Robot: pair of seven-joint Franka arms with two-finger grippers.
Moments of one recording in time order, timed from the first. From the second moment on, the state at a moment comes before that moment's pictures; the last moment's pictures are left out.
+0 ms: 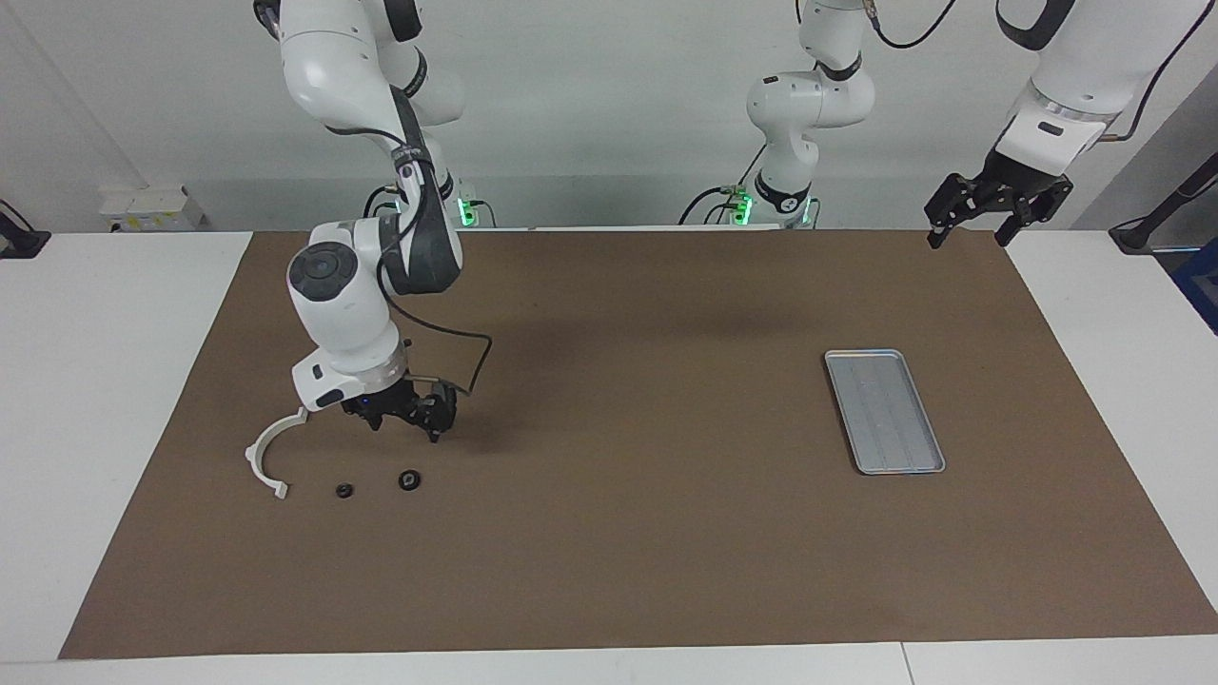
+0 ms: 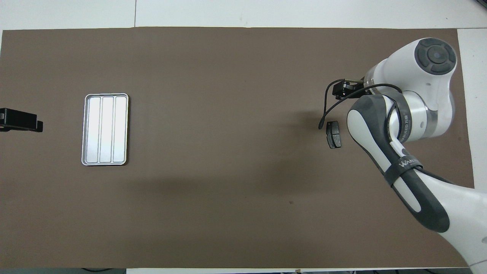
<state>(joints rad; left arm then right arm) 0.00 -0.08 -0.01 -1.63 -0.01 1.57 0.03 0.12 0.39 0.00 -1.74 -0.02 2.18 0.42</state>
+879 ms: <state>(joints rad) 0.00 -0.08 -0.01 -1.63 -0.01 1.57 0.03 0.12 0.59 -0.01 -1.62 -0.05 2.22 0.52</state>
